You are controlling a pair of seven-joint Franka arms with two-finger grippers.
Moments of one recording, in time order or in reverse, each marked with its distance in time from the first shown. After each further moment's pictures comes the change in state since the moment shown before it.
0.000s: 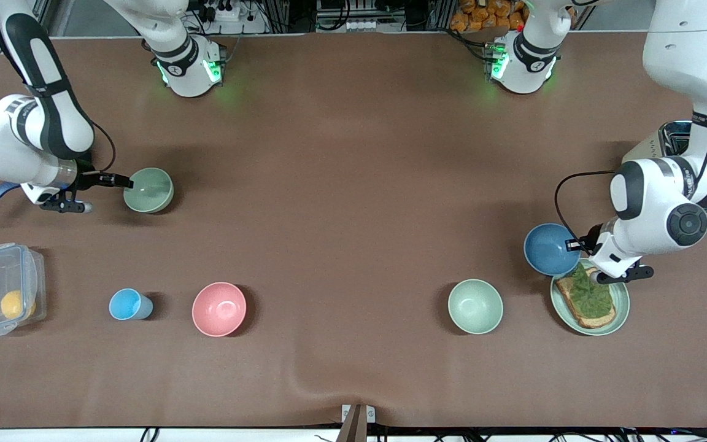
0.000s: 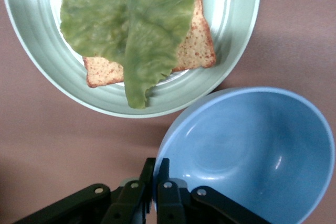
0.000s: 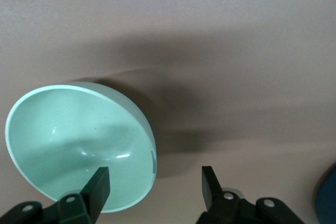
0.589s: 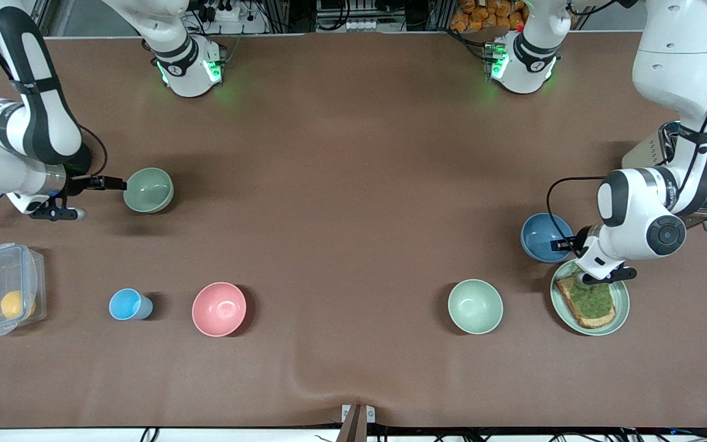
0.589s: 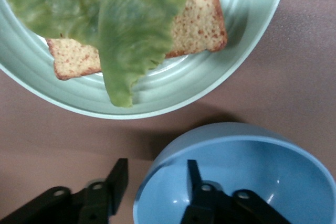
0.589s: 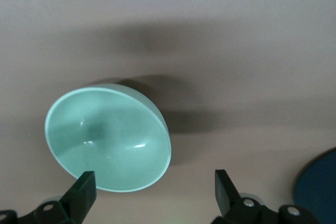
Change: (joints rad) left arm -0.012 0.083 0.006 0.016 0.004 0.000 -0.001; right arm 0.049 -0.003 0.000 0.106 -0.041 -0.145 0.001
